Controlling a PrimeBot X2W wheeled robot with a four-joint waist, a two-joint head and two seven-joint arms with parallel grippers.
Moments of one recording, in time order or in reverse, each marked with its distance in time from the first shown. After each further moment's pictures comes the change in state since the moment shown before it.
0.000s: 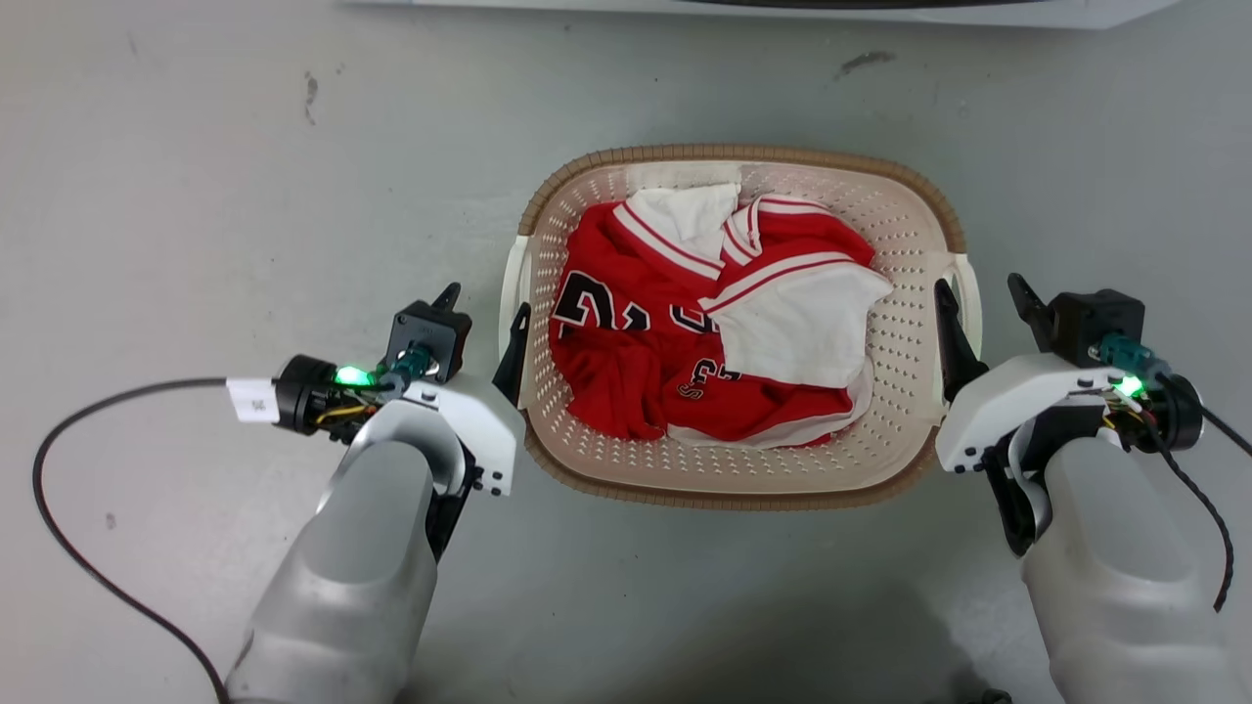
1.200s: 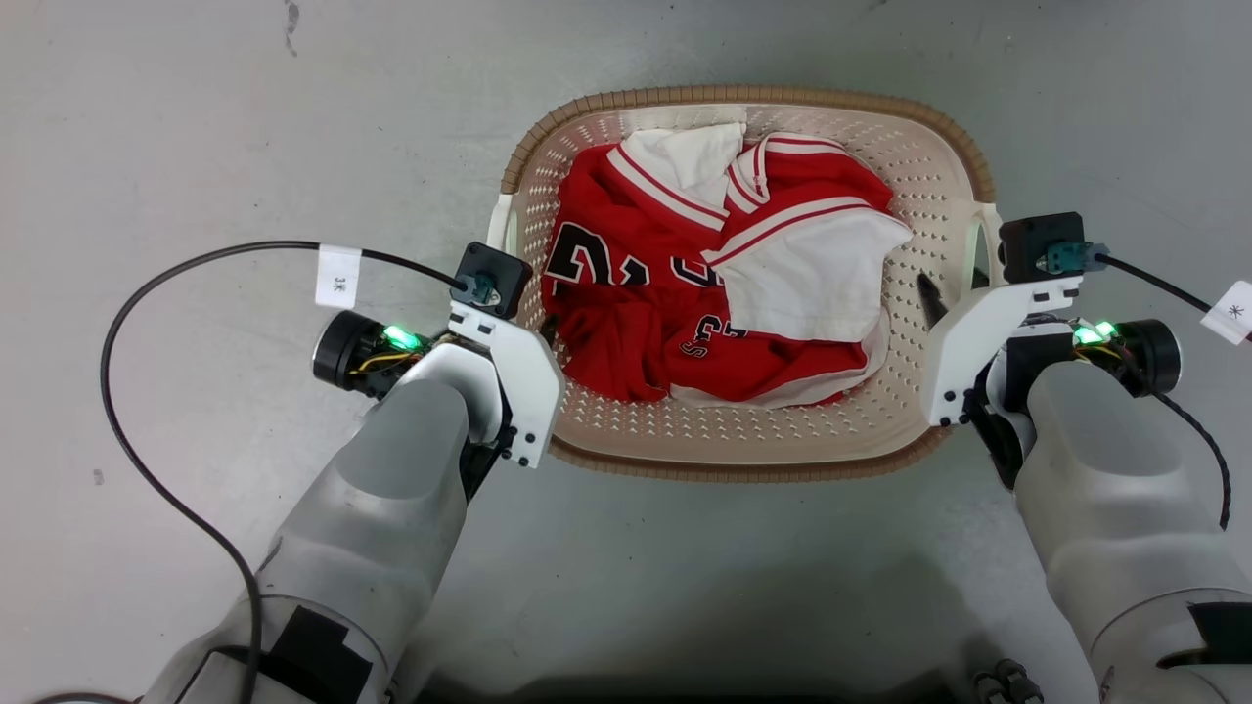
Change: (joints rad) left arm -0.259 -0.029 -0.334 0.332 -0.268 -0.026 0.188; right arm -0.290 0.000 -0.033 0.402 -0.107 0.000 0.167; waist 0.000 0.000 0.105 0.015
